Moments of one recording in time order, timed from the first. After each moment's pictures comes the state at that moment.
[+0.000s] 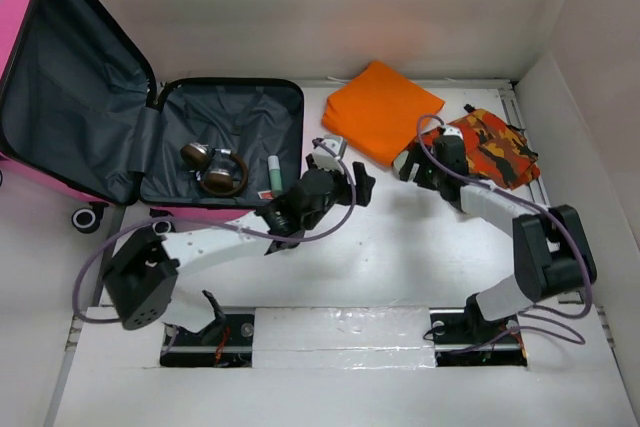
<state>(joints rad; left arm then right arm) -0.97 1.43 0.86 0.30 -0.35 -0.47 0.24 1.48 0.77 0.02 0.07 0.47</state>
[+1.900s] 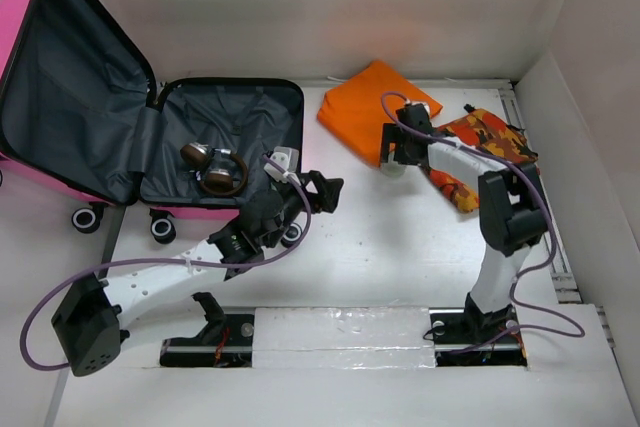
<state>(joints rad) -0.92 1.02 0.59 0.36 -0.37 -0.47 0.34 1.84 1.27 -0.31 0.24 0.37</state>
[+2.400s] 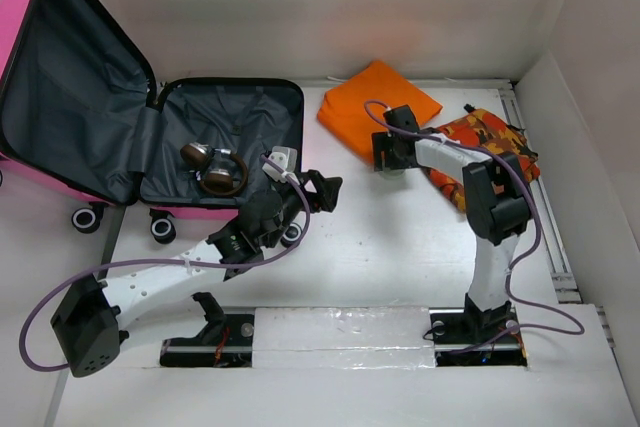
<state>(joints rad) -0.92 1.01 0.59 0.36 -0.39 -0.47 0.37 1.99 1.39 -0.39 0.18 0.24</state>
